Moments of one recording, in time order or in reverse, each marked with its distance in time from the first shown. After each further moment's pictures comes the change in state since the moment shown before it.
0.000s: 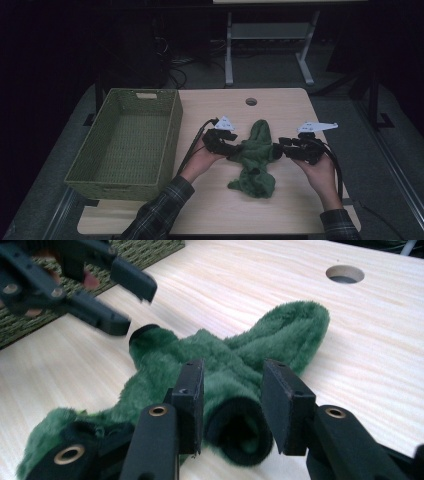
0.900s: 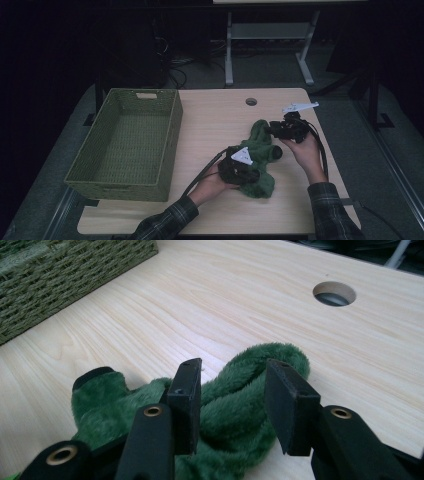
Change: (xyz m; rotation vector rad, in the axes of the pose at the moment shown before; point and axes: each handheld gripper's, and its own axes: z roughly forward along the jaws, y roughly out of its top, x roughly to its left) left arm -0.070 -0.034 0.032 0.104 -0.231 0.103; right arm -0.029 0.044 0.051 0.047 -0.020 0.009
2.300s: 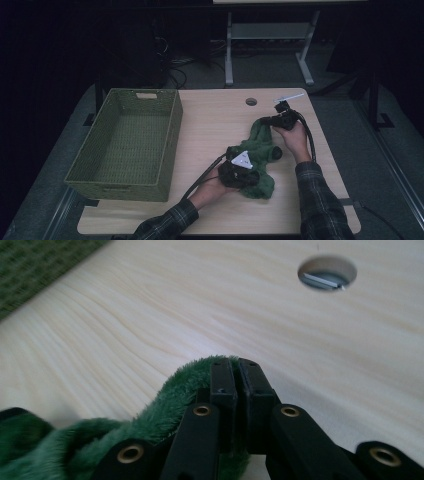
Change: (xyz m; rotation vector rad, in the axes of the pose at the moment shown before) left arm -0.002 -0.005 0.005 -0.017 0.007 -0.007; right arm -0.048 0.015 0.060 0.081 0.026 0.084
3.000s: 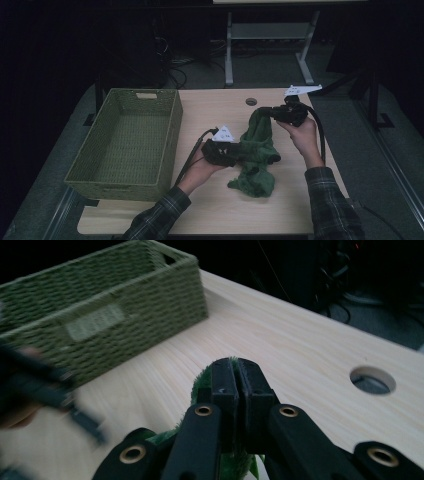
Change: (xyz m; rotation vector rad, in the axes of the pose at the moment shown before) left arm 0.044 0.020 -0.065 -0.136 0.248 -0.068; right arm 0.049 0.020 -0.073 -0.222 0.168 -0.167
